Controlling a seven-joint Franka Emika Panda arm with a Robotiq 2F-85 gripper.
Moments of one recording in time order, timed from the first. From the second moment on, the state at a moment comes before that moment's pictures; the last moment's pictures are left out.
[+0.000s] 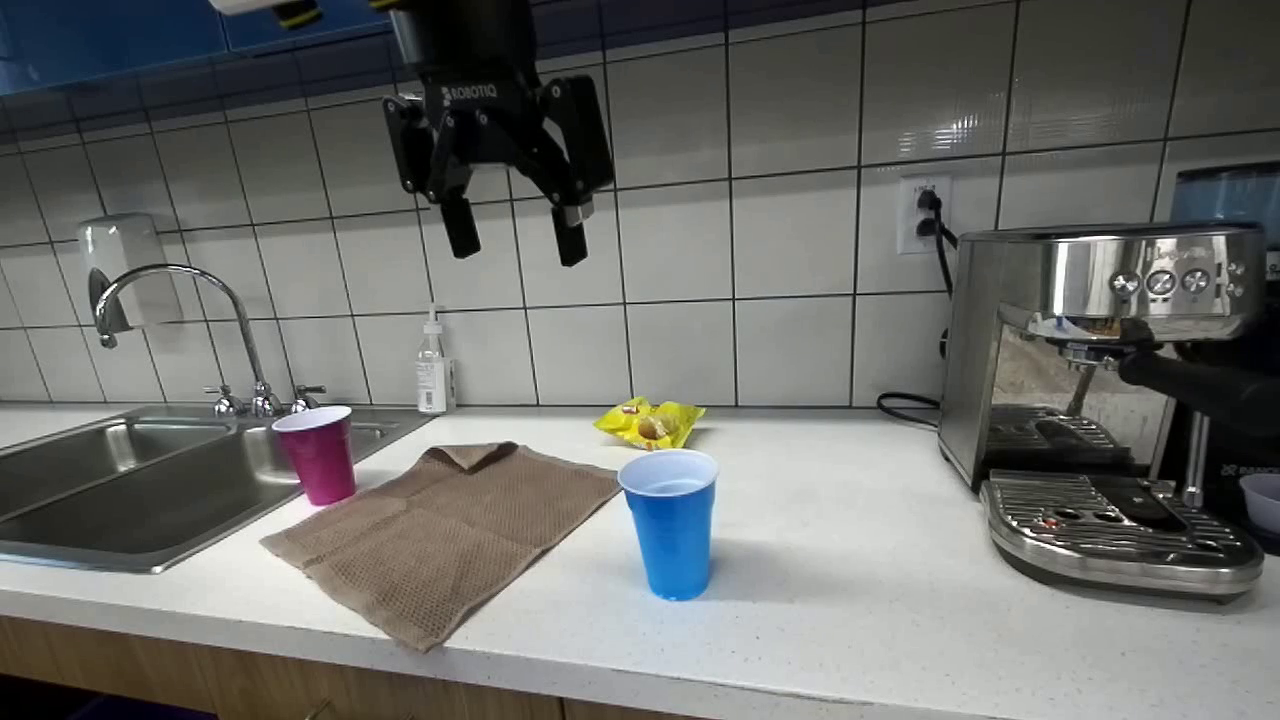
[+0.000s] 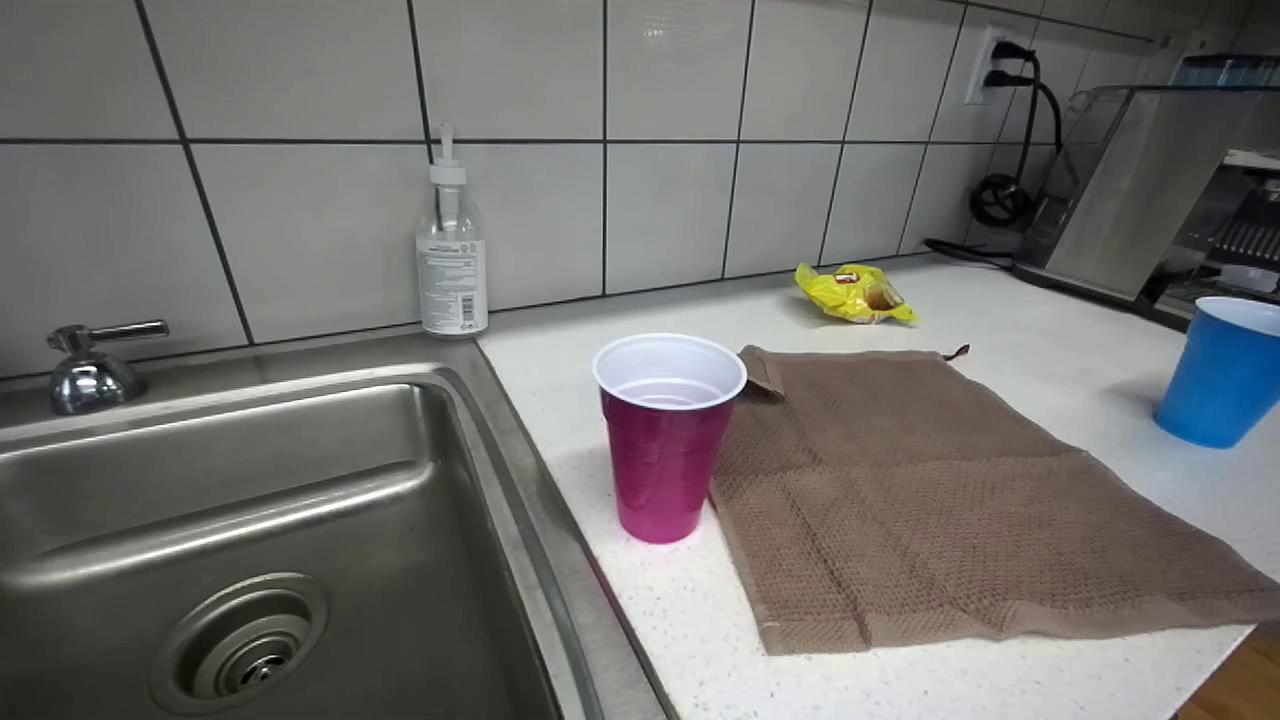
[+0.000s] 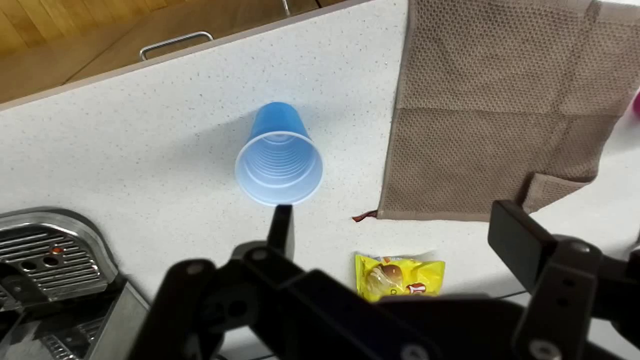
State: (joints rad) arm -0.19 -0.83 -0.34 -2.62 -0.12 2.07 -0.20
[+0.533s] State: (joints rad) arm -0.17 -0.82 -0.32 -2.64 -0.06 2.07 -0.20
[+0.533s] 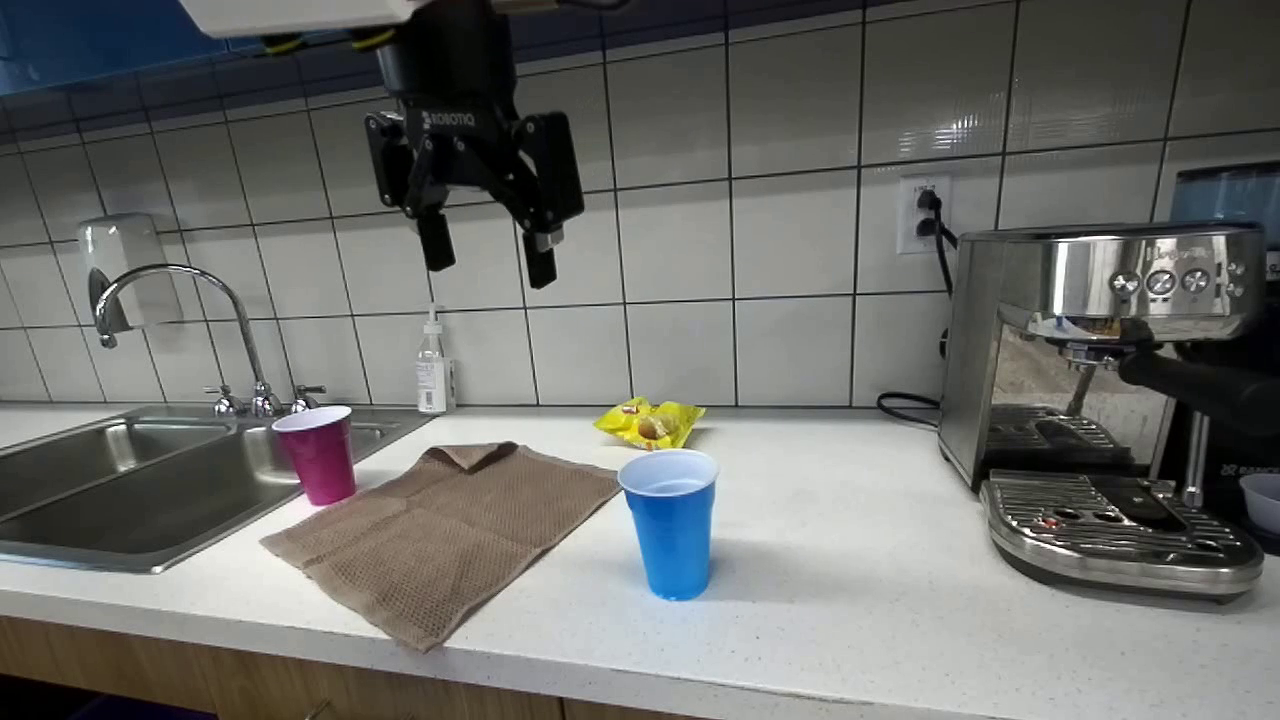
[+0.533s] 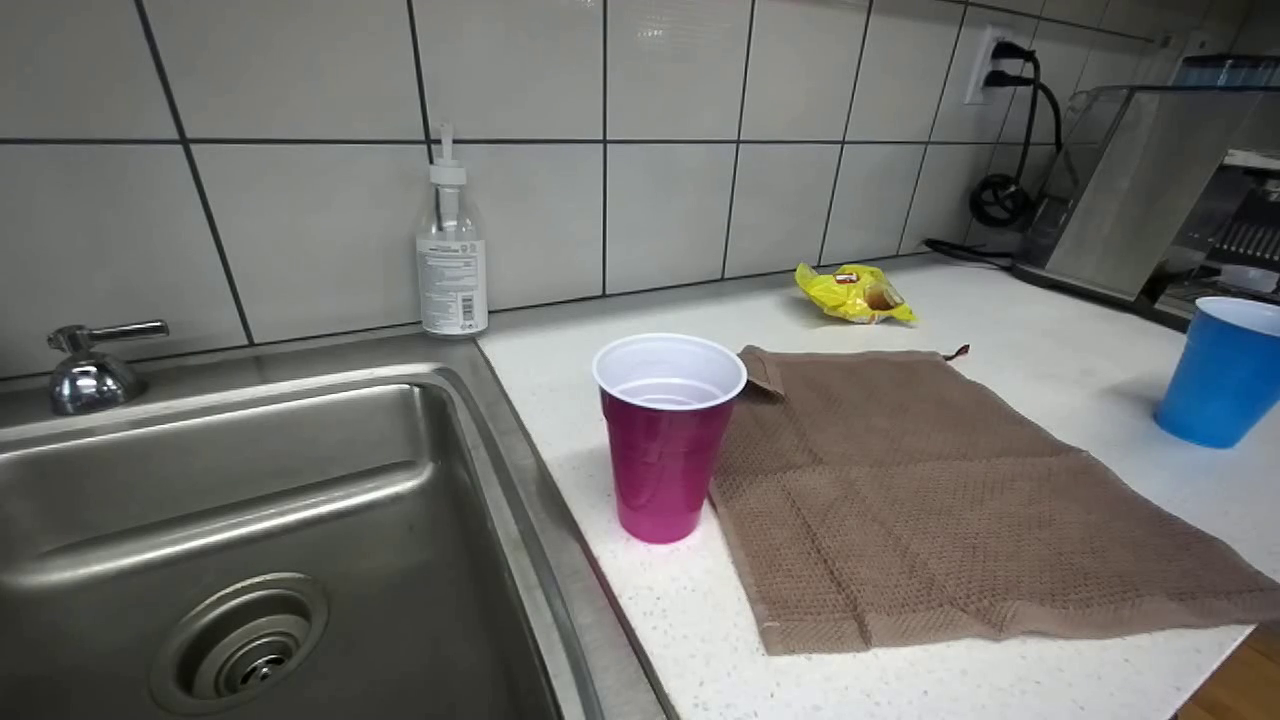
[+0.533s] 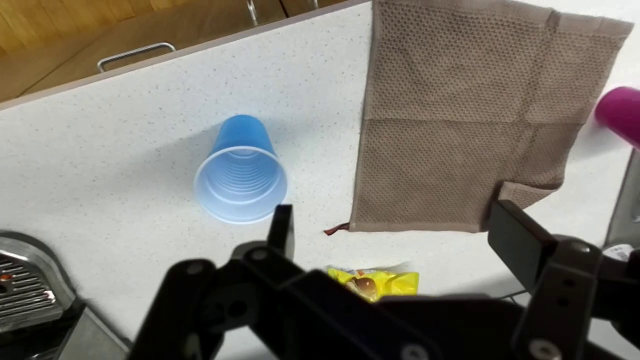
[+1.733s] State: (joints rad) arm -0.05 -0.77 -0.20 -2.78 0.15 2.17 -0.15
